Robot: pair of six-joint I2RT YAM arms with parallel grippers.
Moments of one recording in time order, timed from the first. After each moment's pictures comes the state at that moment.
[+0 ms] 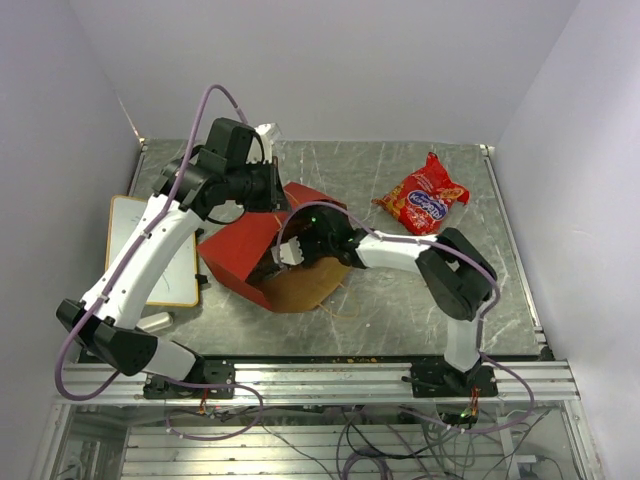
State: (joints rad) left arm -0.52 1.43 1.69 -1.00 0.26 -0.44; right arm 0.79 1.96 1.18 0.11 -0.34 -1.27
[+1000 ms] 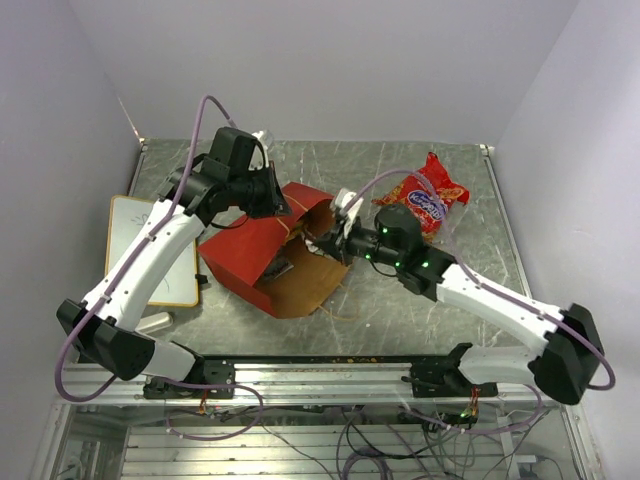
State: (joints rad) left arm -0.51 1.40 1.59 -0.92 0.22 -0.60; right arm 0.81 1.25 0.86 0.16 -0.36 -0.14
